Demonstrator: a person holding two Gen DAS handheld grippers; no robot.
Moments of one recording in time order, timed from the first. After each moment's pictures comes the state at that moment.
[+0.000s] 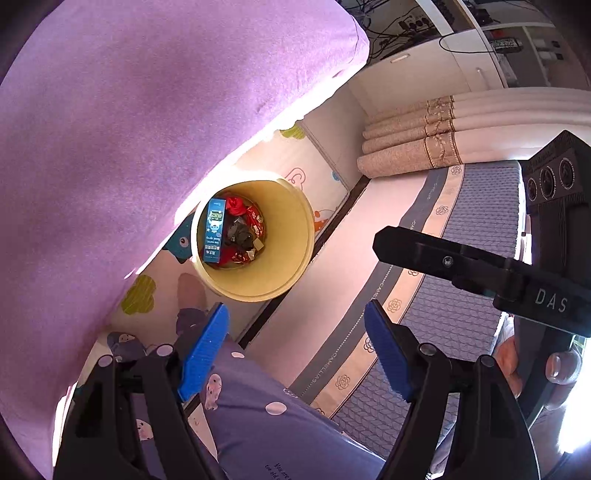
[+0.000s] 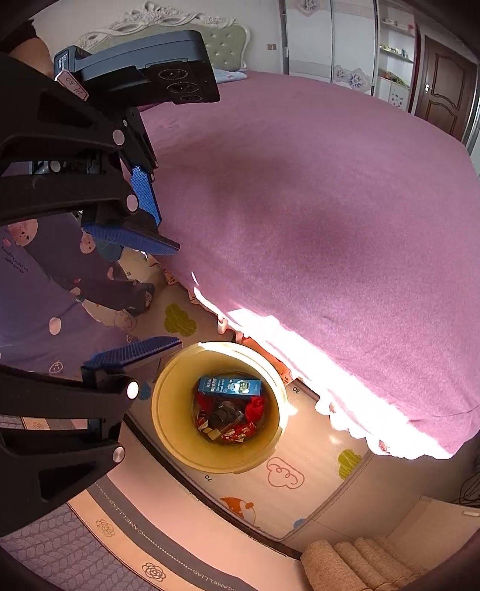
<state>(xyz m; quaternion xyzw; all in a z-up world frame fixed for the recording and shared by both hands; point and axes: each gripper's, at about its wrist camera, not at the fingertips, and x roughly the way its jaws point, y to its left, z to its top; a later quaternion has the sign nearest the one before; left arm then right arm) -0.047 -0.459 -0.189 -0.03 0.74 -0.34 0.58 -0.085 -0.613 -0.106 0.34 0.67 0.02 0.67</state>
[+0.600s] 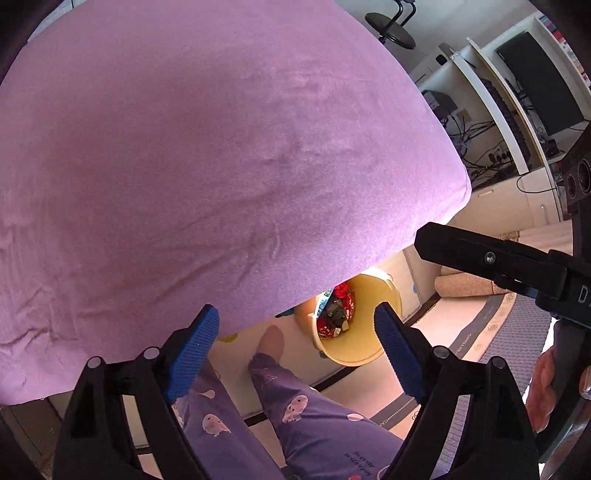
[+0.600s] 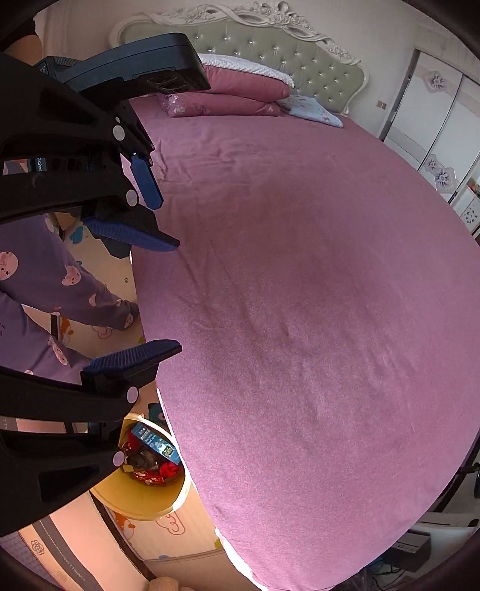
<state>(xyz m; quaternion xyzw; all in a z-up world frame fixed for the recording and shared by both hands) -0.028 -0.269 -0.110 -0.09 0.65 -0.12 0.74 0.012 -0.424 -0.040 0.17 0.64 0.19 0.72</state>
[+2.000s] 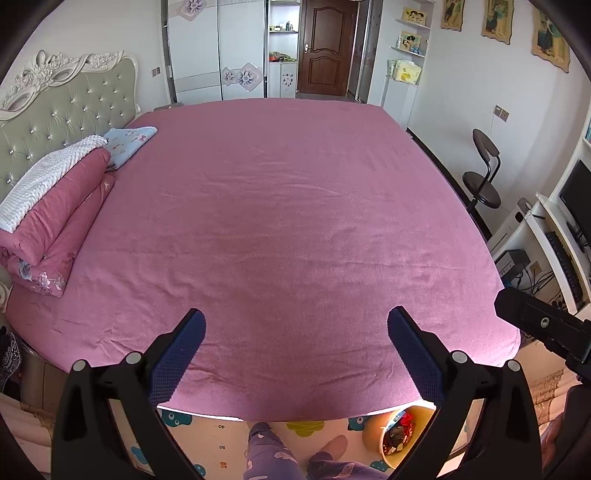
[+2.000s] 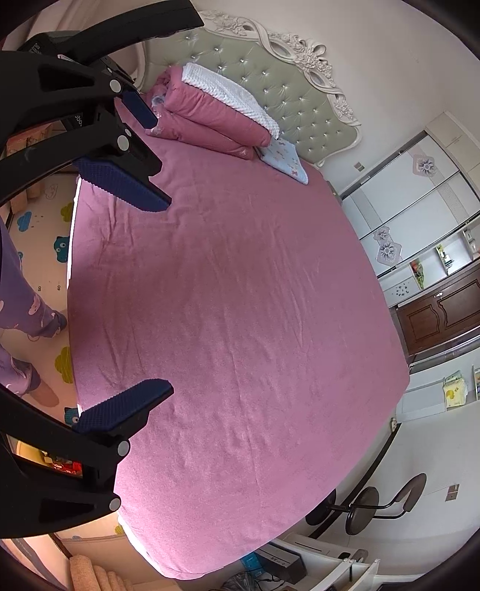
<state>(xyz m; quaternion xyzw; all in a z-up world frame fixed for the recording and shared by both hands) -0.098 -0.118 0.119 -0.10 0.44 0.13 0.89 -0.017 -0.317 0.151 0.11 0.48 0.23 0.84</state>
